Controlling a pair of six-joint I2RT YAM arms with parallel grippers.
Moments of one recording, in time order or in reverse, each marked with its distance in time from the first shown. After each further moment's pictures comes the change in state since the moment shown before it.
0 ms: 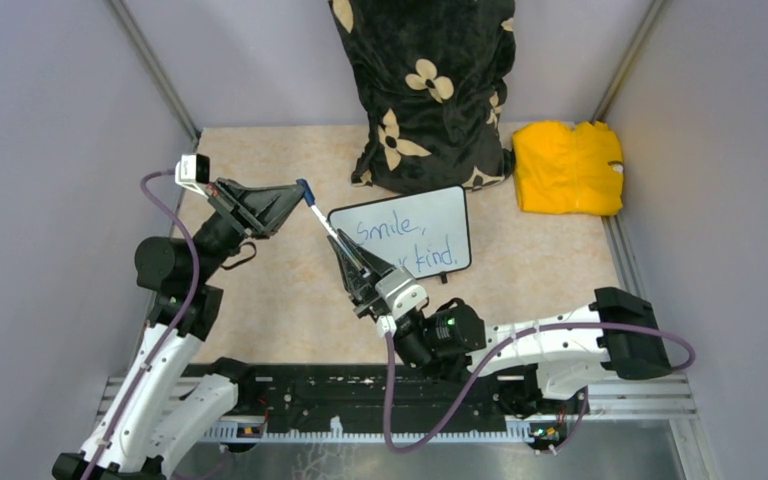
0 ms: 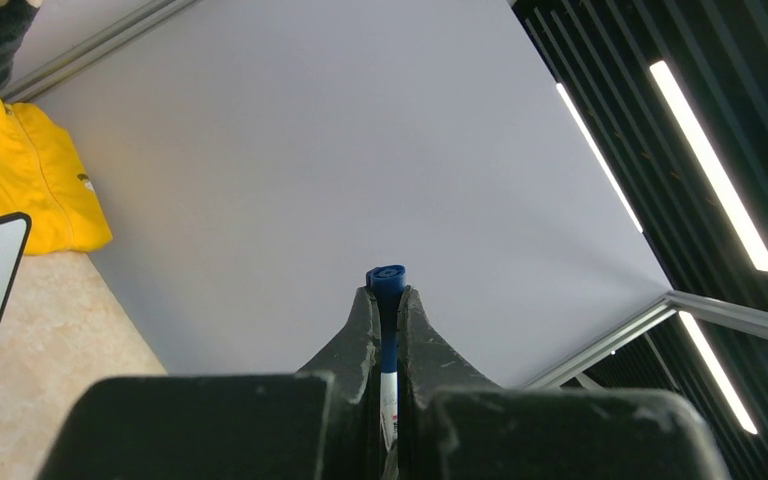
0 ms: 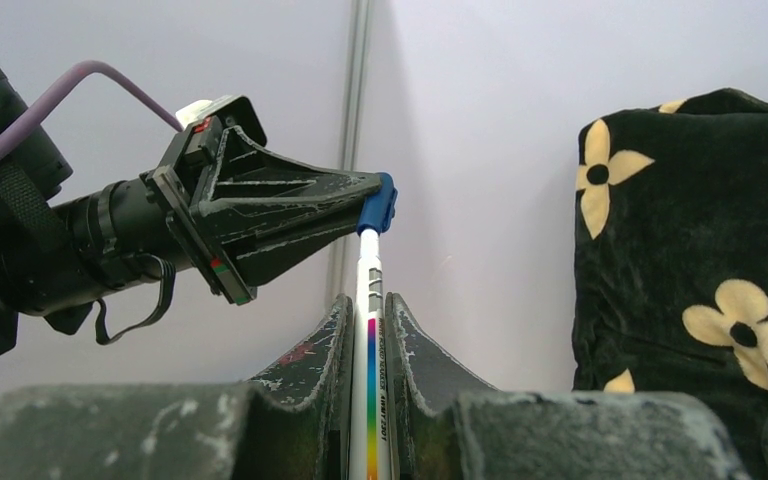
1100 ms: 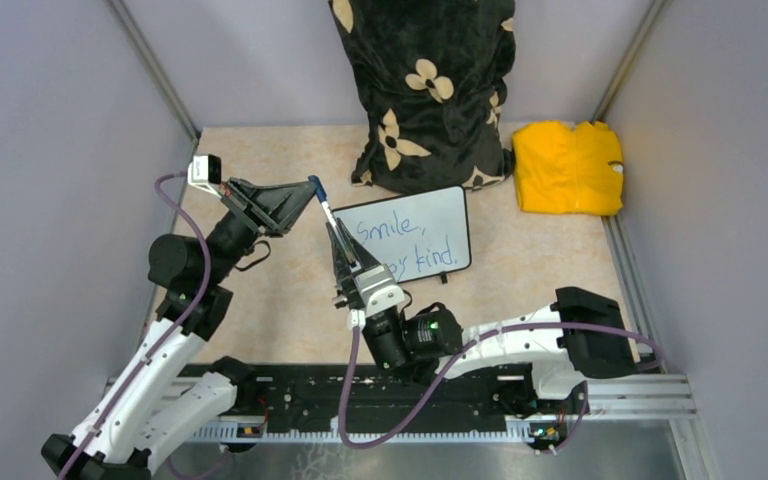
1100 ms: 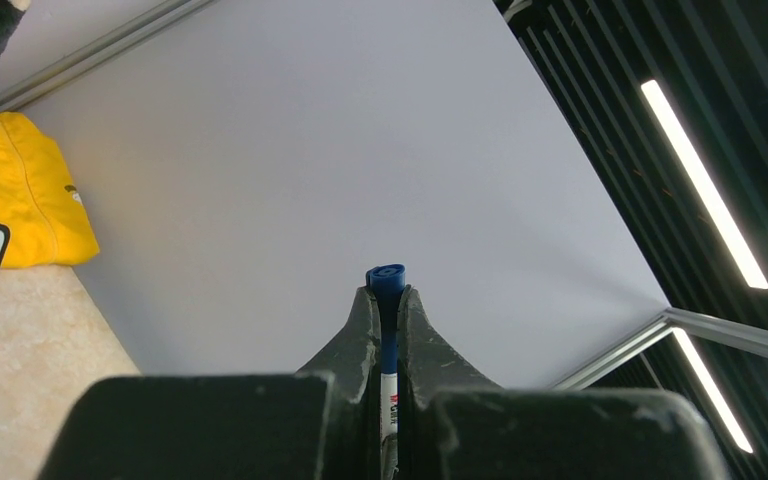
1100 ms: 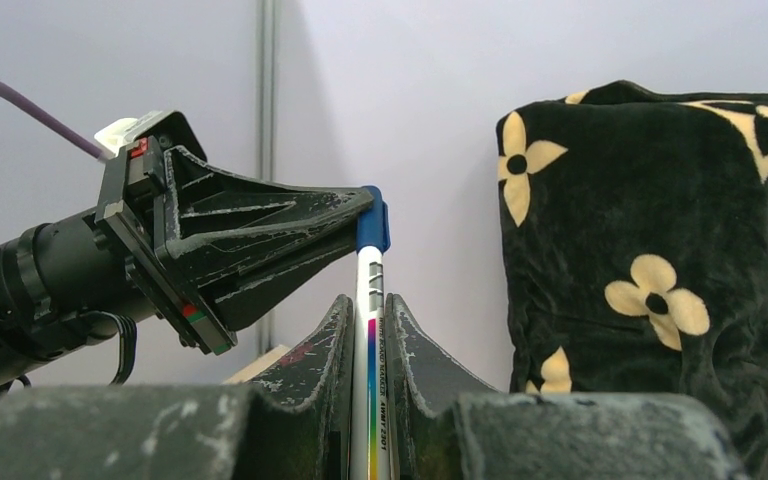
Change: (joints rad) left arm -0.148 0.029 0.002 0.006 -0.151 0.054; right arm 0.010 0.177 0.140 0.219 0.140 -0.208
